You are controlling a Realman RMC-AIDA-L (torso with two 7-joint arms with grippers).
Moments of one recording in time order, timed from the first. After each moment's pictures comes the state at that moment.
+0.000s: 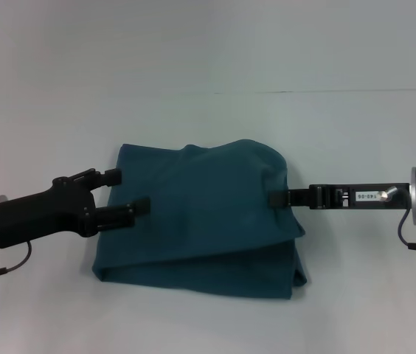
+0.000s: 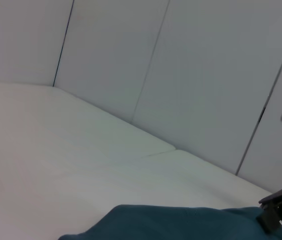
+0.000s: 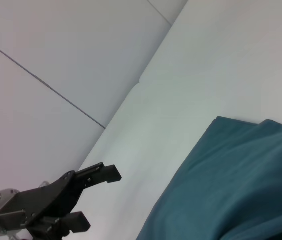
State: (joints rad) left arm -0.47 -2.12 0.53 0.68 2.00 1.56 -1.41; right arm 0.66 2.06 -0.77 -0.56 -2.02 -1.44 2.06
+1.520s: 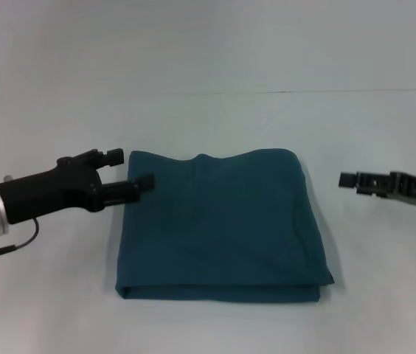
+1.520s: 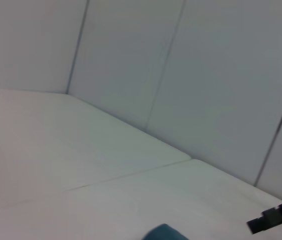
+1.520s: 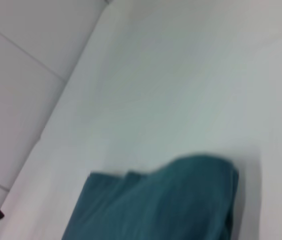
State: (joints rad) left arm -0.52 -2.12 0.53 0.68 1.98 1.49 -1.44; right arm 0.58 1.98 -0.59 -0.53 -2.10 -1.33 2.08
